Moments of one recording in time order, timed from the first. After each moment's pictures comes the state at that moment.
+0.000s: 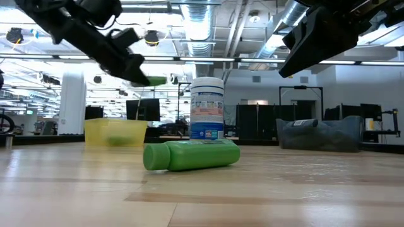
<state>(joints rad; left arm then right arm) 0.23 1.06 0.46 0.15 -0.69 0.01 0.50 1.47 0.85 -0.22 0.39 0.24</state>
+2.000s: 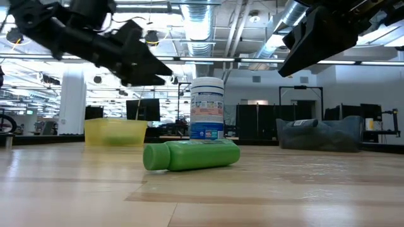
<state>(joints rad) 0.05 1.27 0.38 0.64 -0.34 -0.16 0.50 1.47 0.85 -0.22 0.39 0.25</state>
